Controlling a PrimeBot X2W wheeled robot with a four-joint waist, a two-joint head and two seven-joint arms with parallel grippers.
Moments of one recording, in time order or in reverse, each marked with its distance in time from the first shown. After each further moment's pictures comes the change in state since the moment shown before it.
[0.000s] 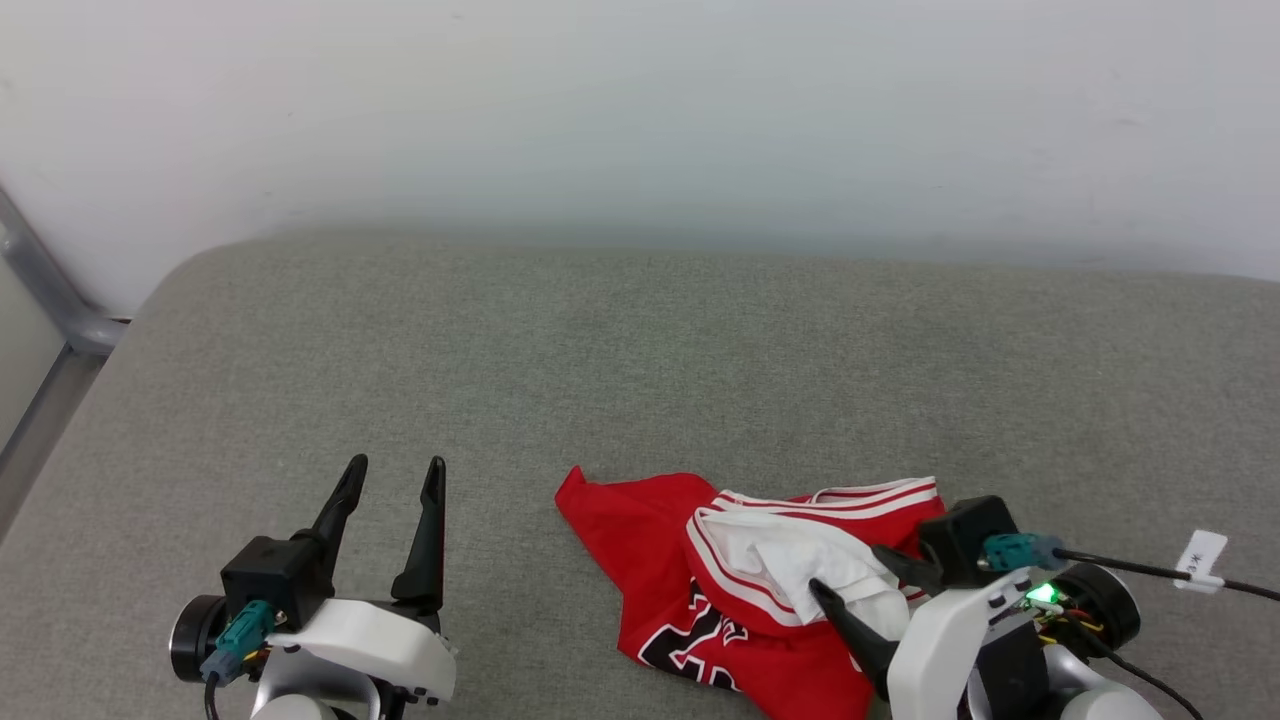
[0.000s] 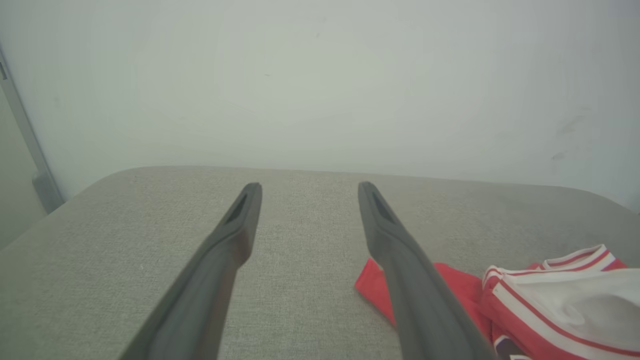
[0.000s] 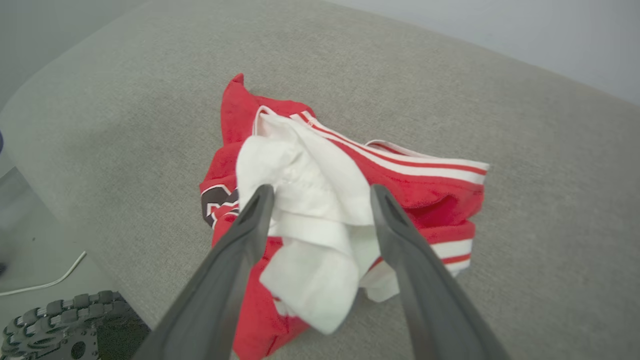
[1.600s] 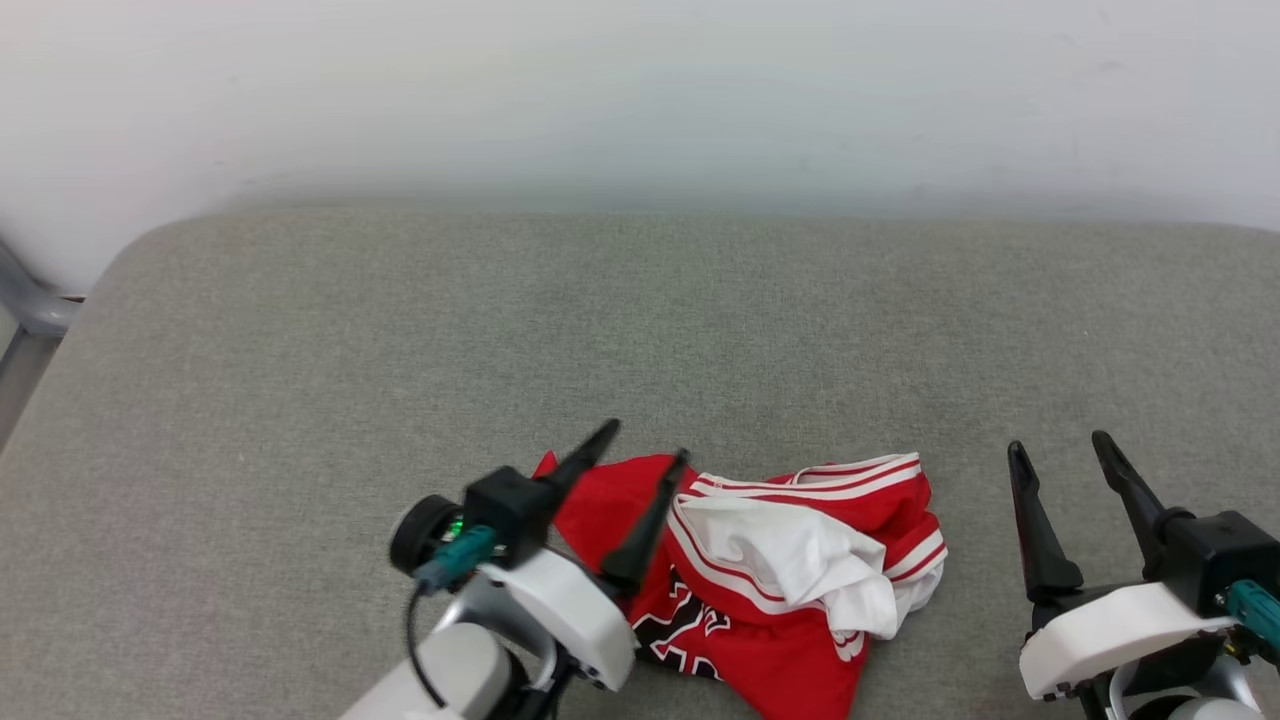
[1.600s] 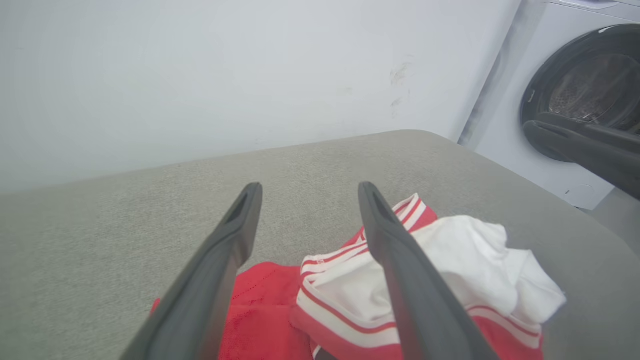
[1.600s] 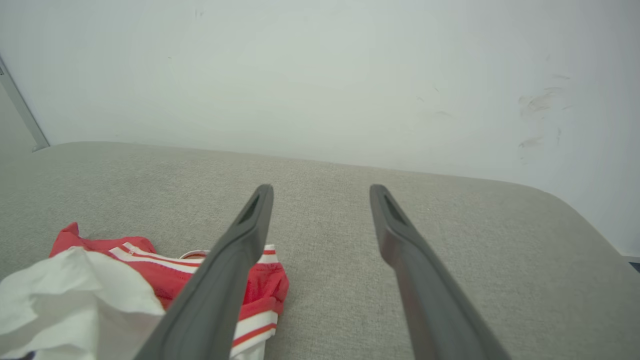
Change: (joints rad) left arm -0.283 -0.044 -0.421 0.109 -0.106 -0.086 0.030; right arm 0.036 0.118 -0.342 0.037 -0.216 0.000 -0.529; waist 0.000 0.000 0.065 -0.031
